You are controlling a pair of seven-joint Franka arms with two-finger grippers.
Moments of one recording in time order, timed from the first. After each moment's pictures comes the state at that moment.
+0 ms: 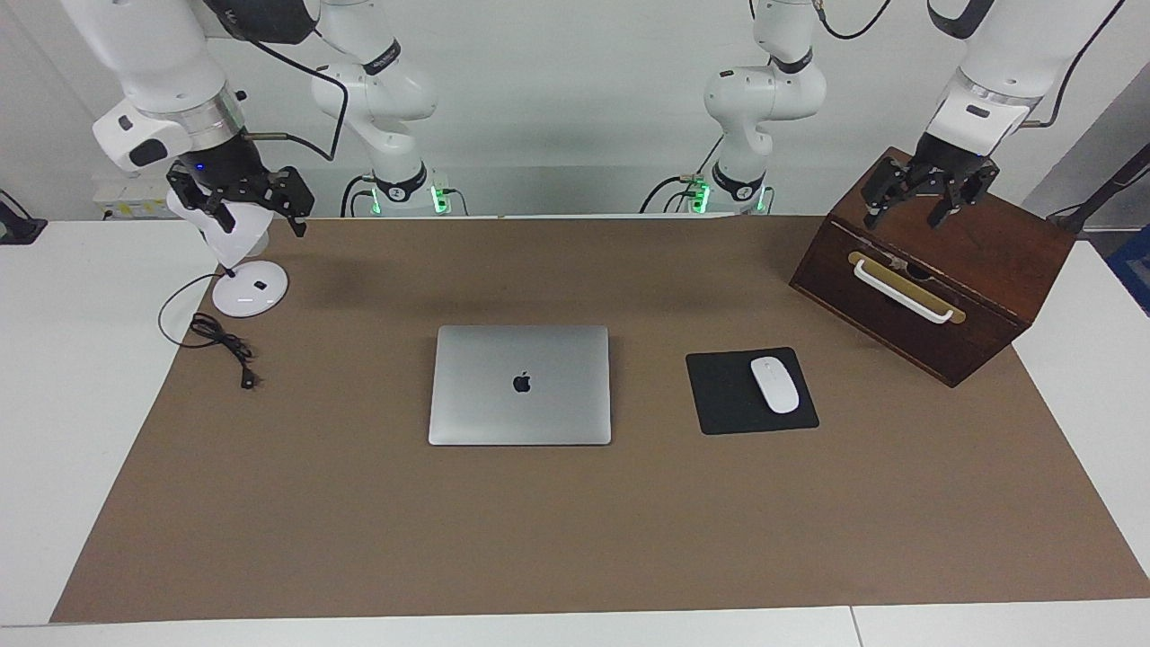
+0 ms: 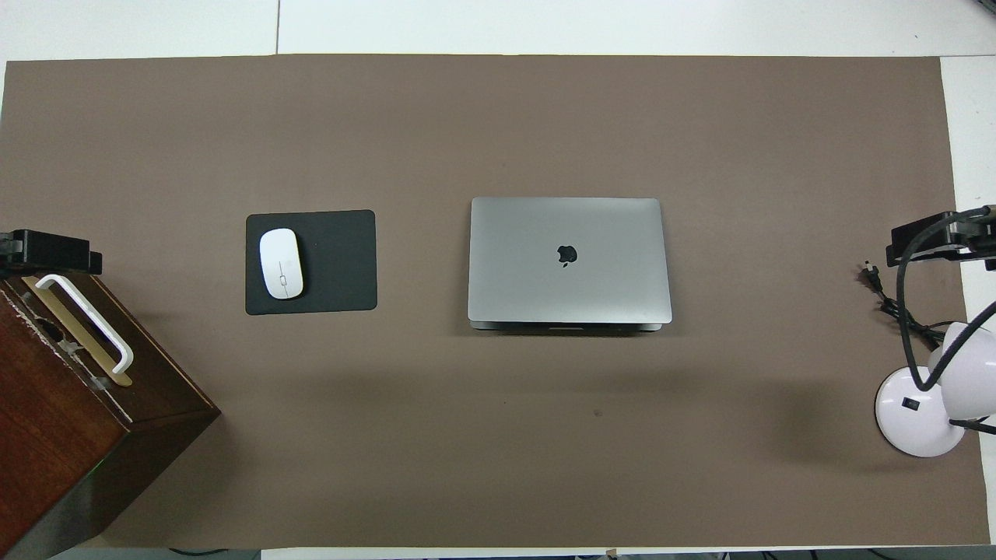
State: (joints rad) left arm -0.03 -0.13 0.01 -1.69 -0.03 1.61 0.02; right arm -0.08 -0.05 0.06 -1.60 -0.04 1.50 0.05
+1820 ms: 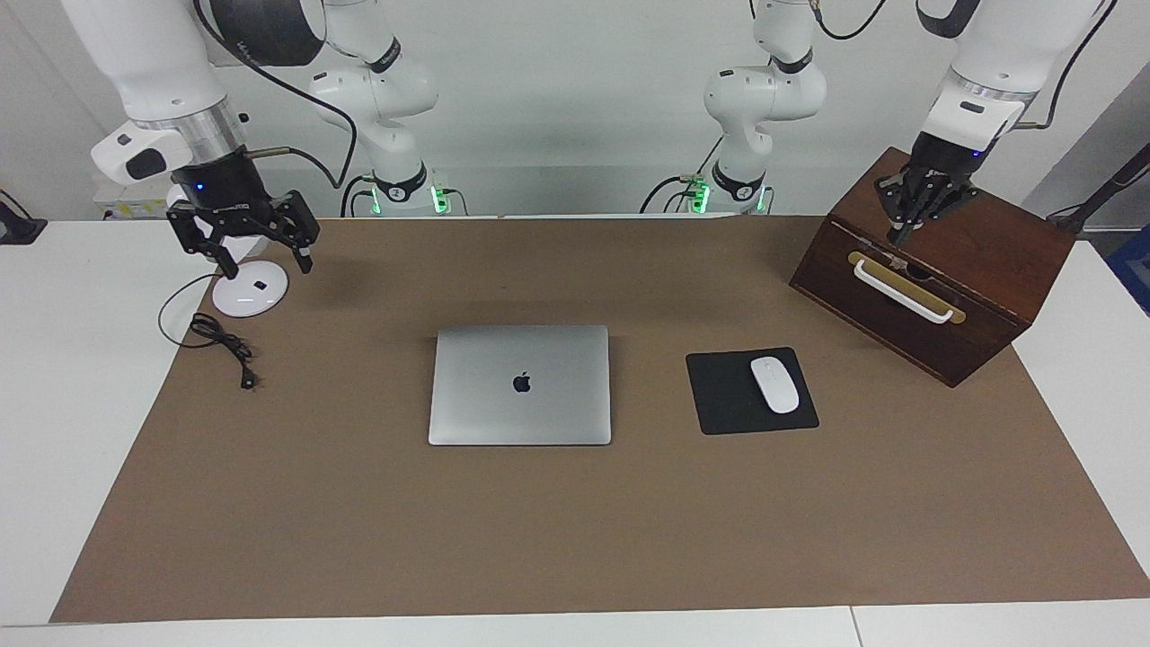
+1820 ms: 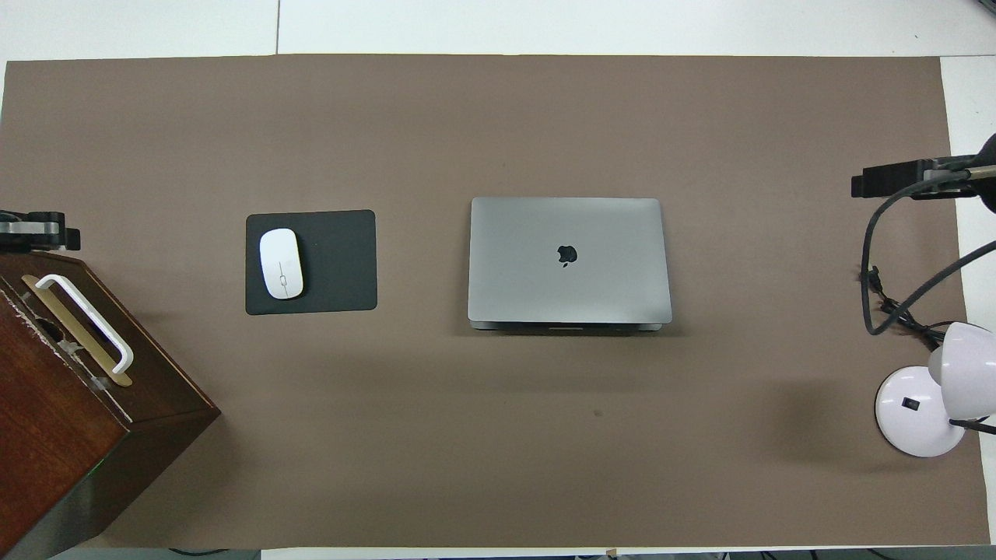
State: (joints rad) left arm -0.05 -0.13 0.00 -1.70 -0.03 1.73 0.00; right arm 0.26 -0.05 -0.27 -1.70 0.09 1.88 -0.03
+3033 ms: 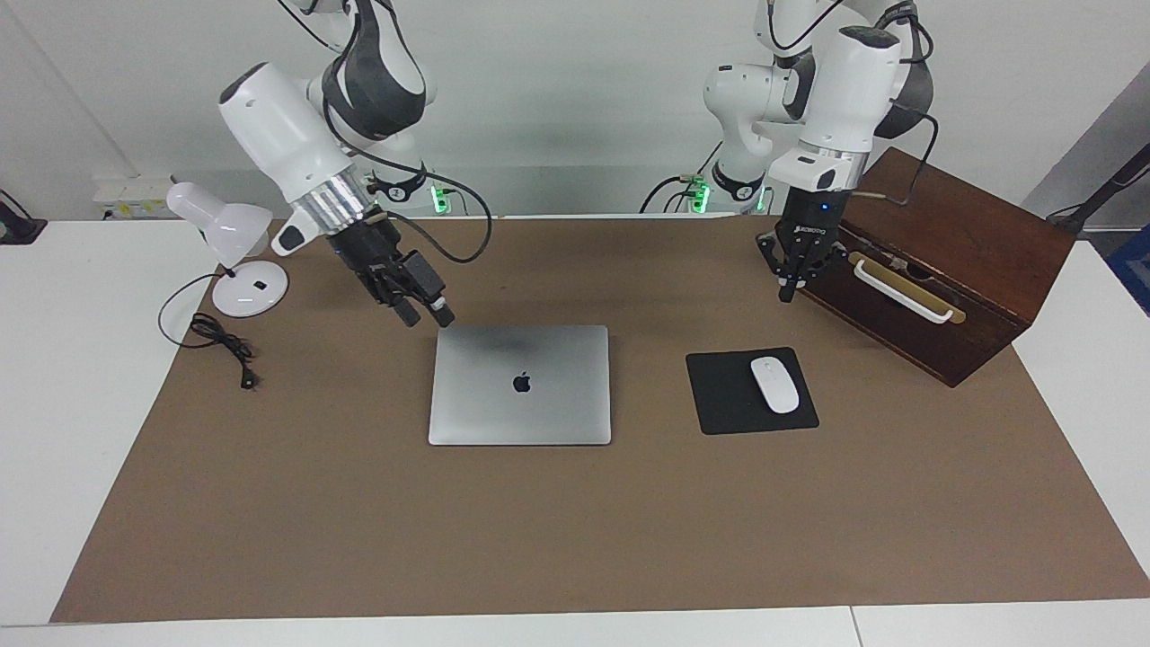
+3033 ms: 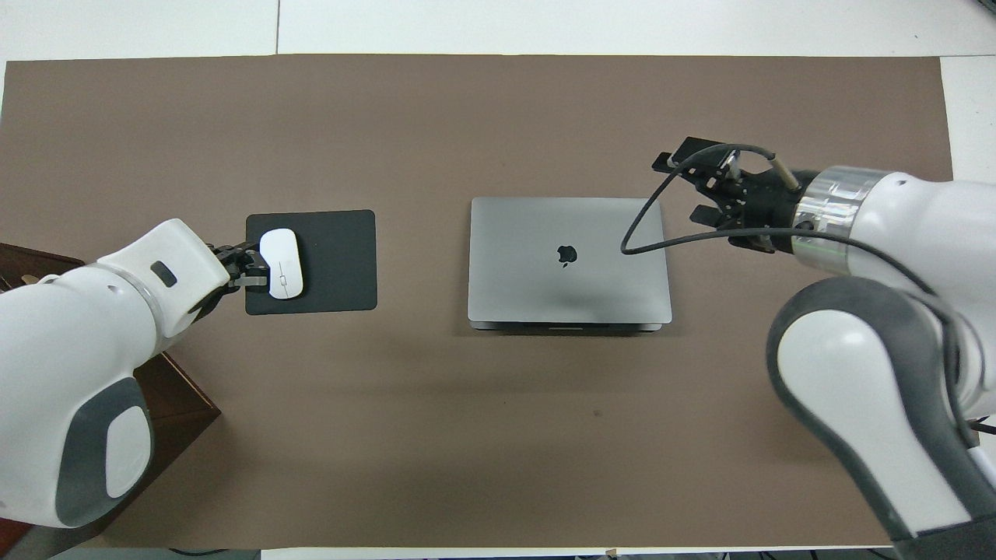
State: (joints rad) left arm -0.26 -0.28 -0.02 -2.32 -0.03 2.50 0.00; right arm 0.42 -0.08 -0.17 -2.09 0.62 2.50 0.53
